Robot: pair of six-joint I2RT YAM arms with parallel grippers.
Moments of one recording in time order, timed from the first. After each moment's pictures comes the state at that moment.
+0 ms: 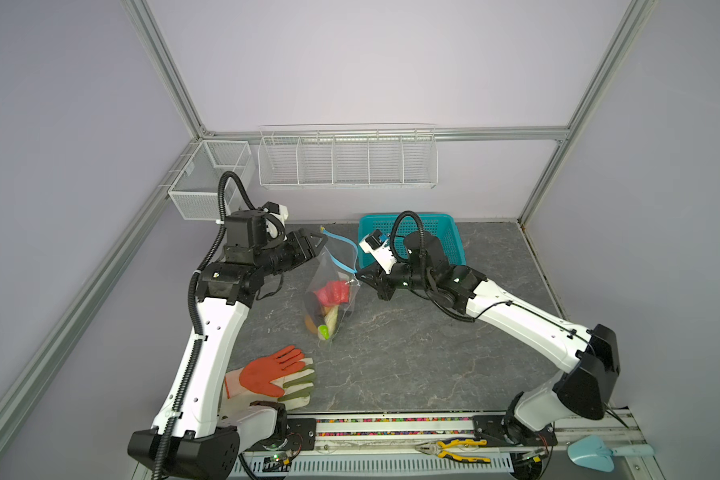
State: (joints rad) left arm -0.18 1.19 1.47 -0.76 0.46 -0.61; right arm 0.84 1.55 1.43 -0.32 -0.40 0.03
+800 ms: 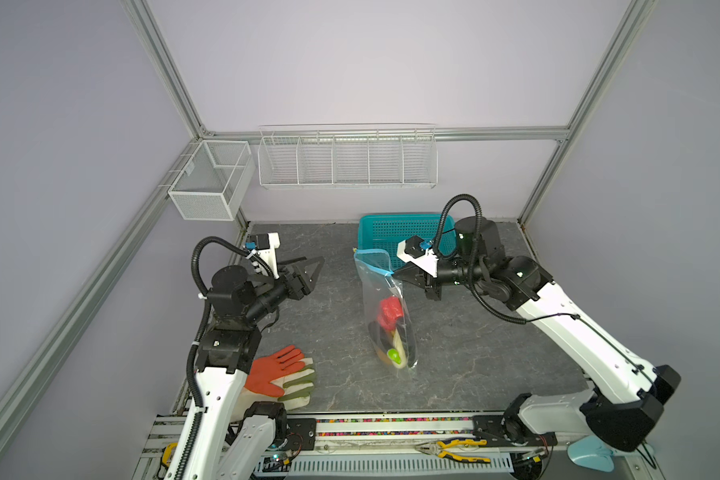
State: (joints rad) left arm -0.13 0.78 0.87 -0.19 0.60 -0.48; right arm 0.66 1.34 1.49 -0.70 -0.63 -0.52
